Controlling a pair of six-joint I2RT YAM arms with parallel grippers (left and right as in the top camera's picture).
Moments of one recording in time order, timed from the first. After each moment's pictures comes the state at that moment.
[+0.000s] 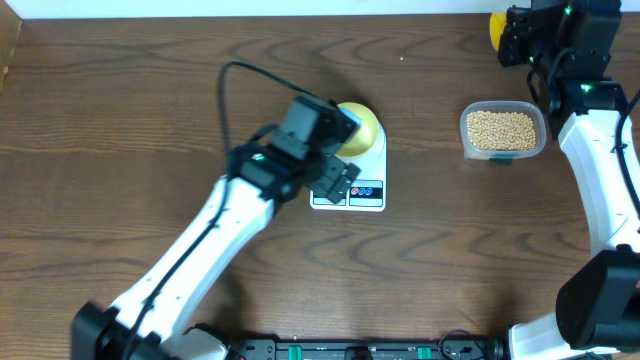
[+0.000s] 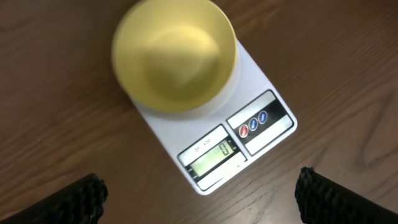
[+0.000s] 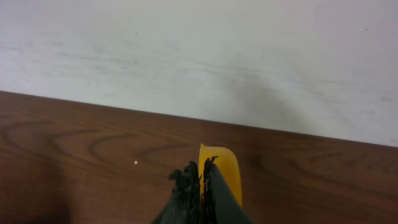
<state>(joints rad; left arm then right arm) -0.53 1.47 1.23 -0.75 0.07 0.13 -0.04 1.69 1.46 -0.18 -0.19 -0.10</state>
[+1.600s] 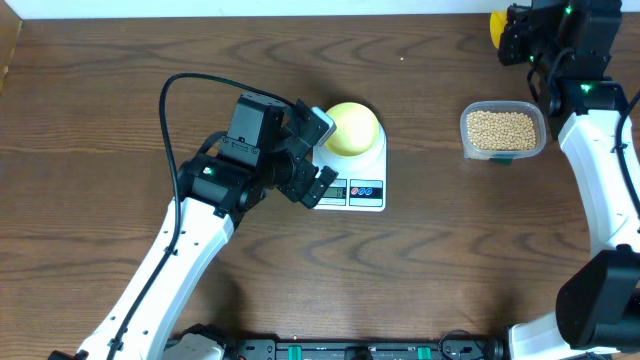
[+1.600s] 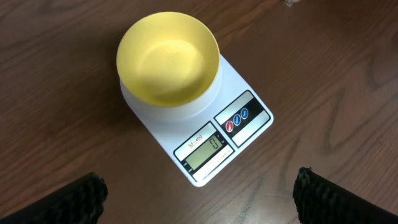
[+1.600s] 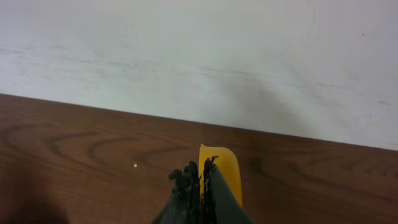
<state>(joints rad) -0.39 1.34 1.17 -0.76 0.28 0.26 -0.04 1.69 1.46 -0.17 -0.19 -0.10</state>
